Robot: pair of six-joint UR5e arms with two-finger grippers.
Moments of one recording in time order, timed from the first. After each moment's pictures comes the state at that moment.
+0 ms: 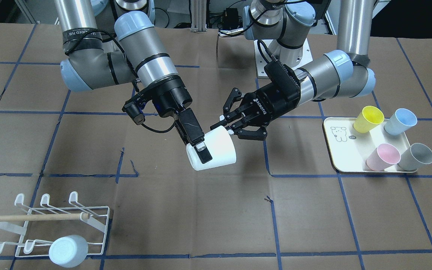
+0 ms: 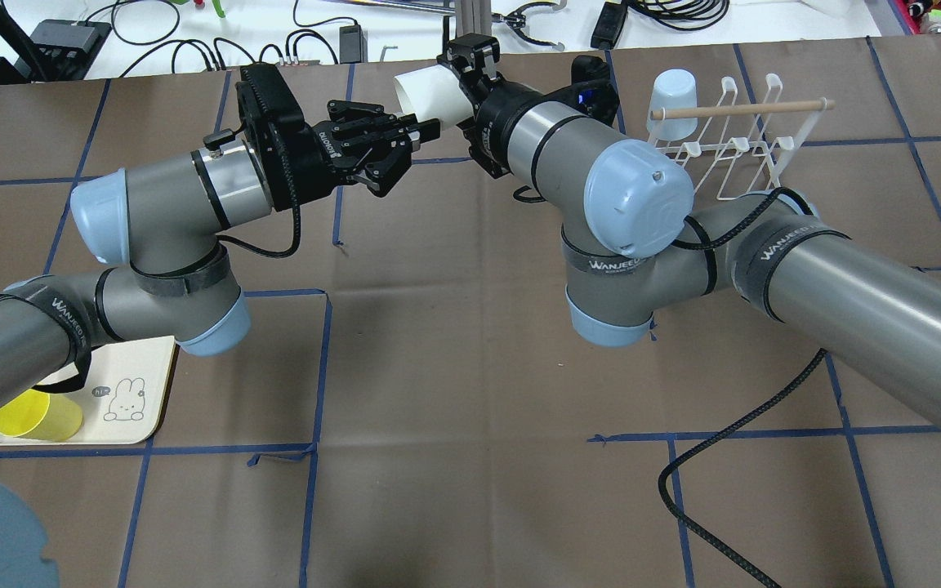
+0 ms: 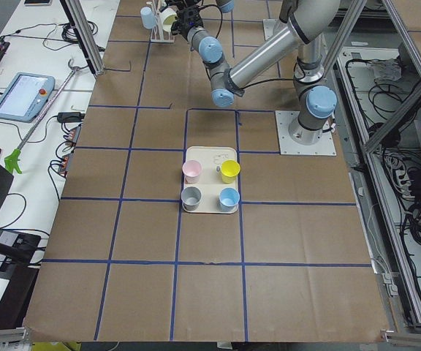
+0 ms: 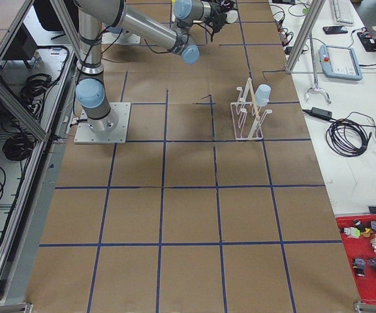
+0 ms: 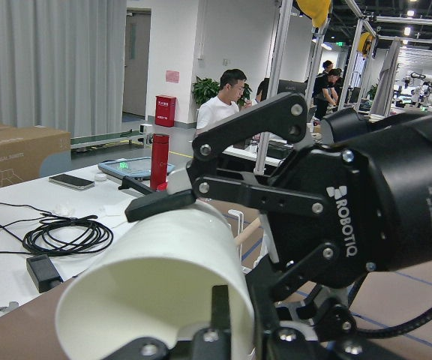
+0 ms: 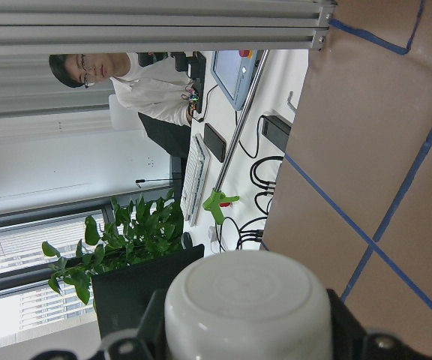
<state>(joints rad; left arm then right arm) -1.48 -1.89 -2.06 0.35 0.42 0.30 1.85 -1.24 1.90 -3.40 -1.32 1.57</state>
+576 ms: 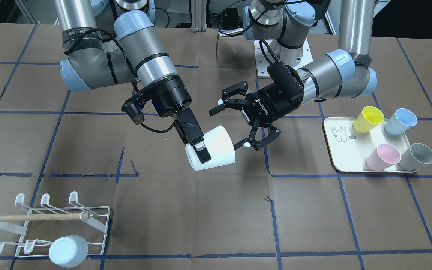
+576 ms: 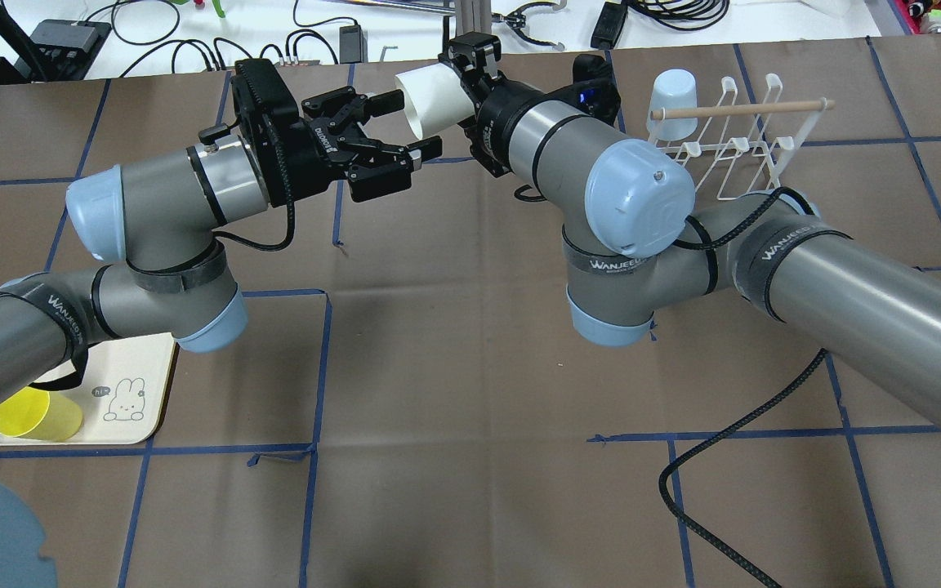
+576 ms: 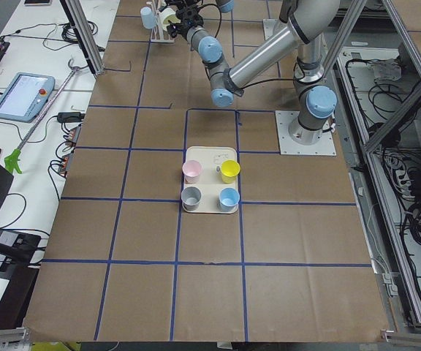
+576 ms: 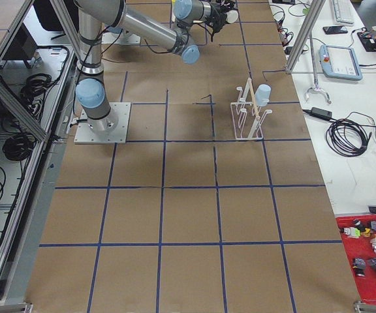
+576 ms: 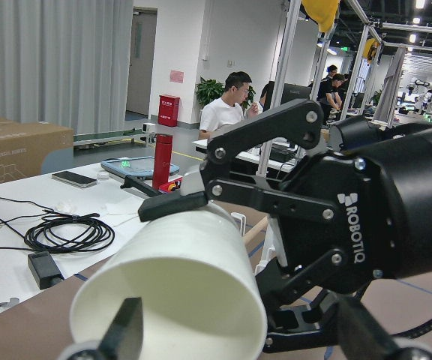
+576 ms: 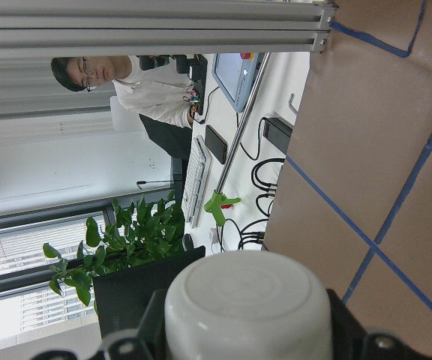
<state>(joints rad) -1.46 -1.89 -2.05 0.35 0.41 0.27 1.85 -1.25 1.90 -3.40 -1.33 1.57</state>
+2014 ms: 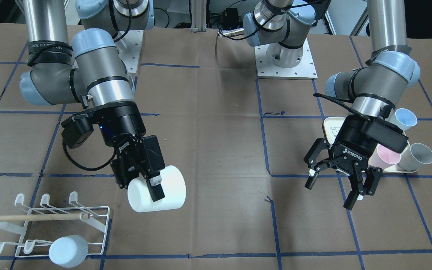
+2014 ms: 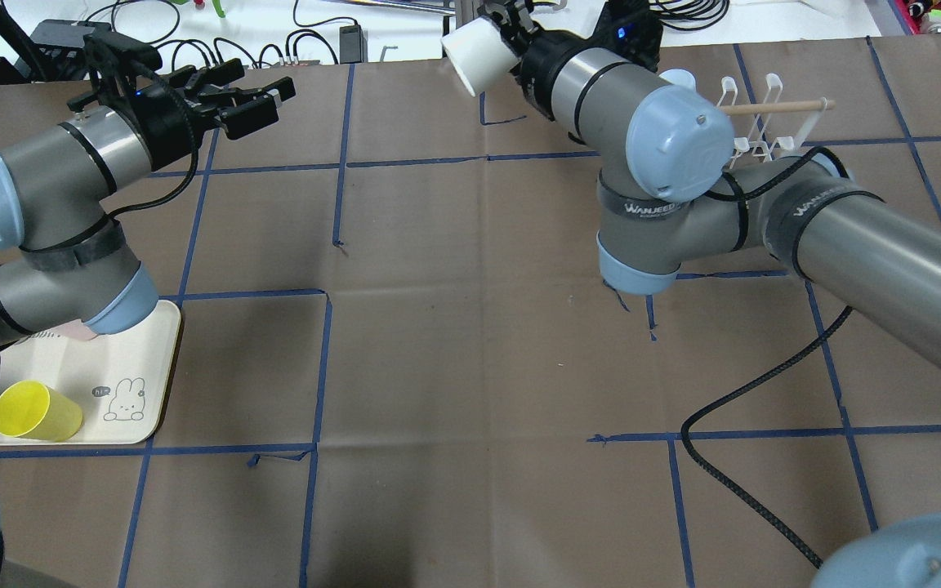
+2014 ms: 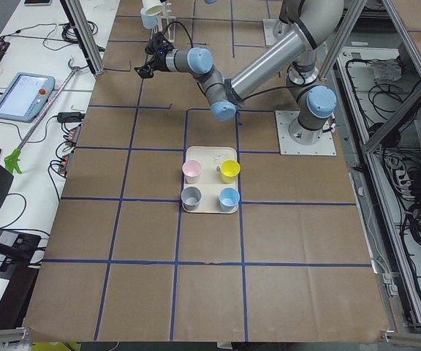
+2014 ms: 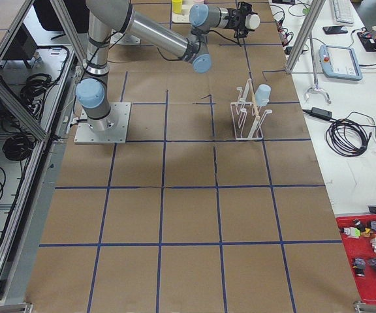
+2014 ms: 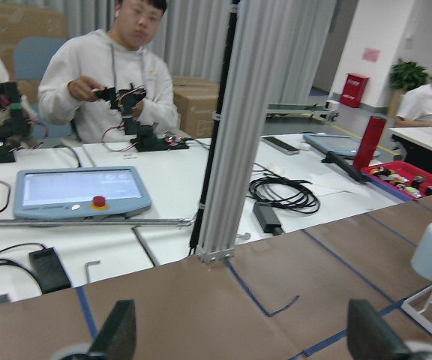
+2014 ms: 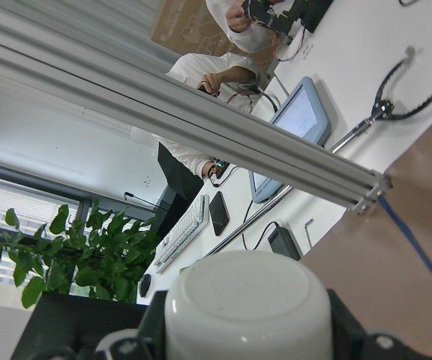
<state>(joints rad) -1.30 -1.86 -1.90 -0.06 0.93 0.23 1.67 -1.17 1.78 -3.40 -1.28 0.80</state>
